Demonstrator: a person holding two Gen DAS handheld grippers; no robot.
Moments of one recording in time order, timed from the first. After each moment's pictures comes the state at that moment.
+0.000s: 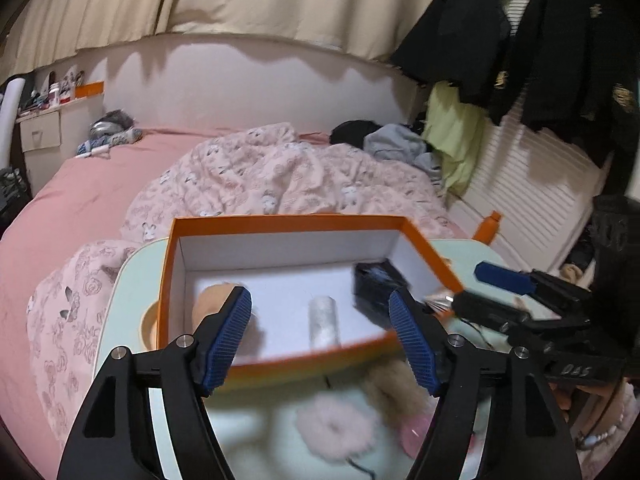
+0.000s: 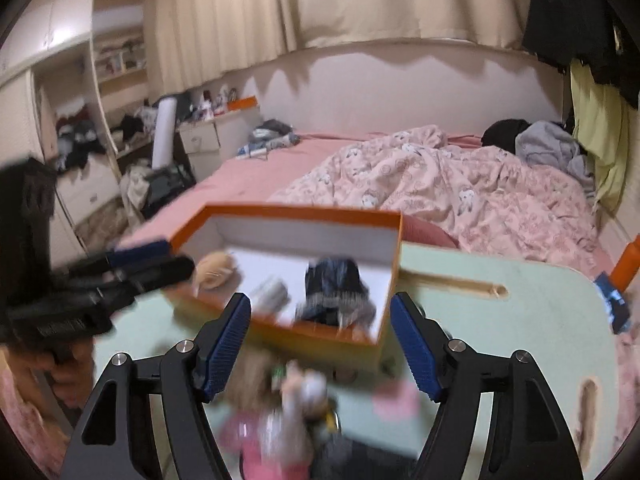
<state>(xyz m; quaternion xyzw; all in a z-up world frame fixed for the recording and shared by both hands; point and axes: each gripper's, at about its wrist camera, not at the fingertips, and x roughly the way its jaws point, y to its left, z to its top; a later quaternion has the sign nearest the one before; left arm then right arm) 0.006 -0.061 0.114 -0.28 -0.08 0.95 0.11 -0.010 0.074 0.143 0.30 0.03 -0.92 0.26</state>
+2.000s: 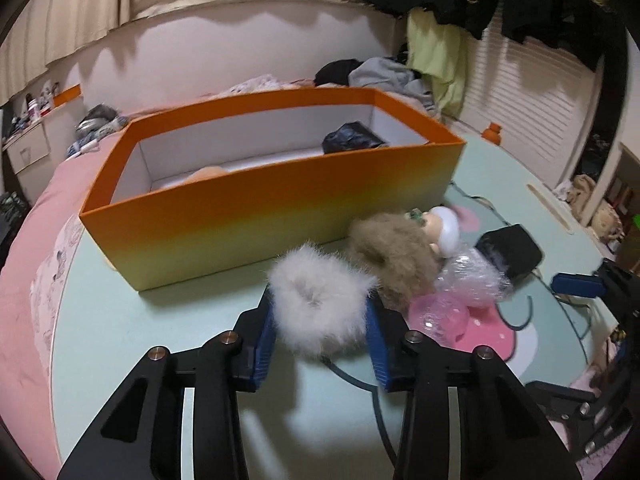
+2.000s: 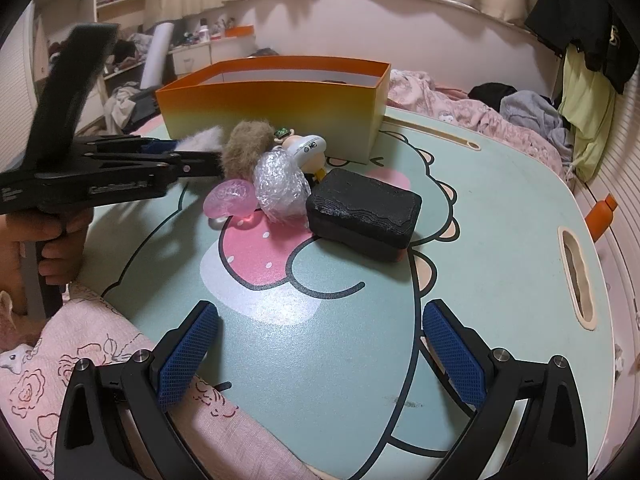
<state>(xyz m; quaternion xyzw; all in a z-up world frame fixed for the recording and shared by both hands) 0.028 -0.019 0.043 -0.35 0.01 0.93 0.13 0.084 0.102 0.058 0.38 0.11 -0.89 0.22</state>
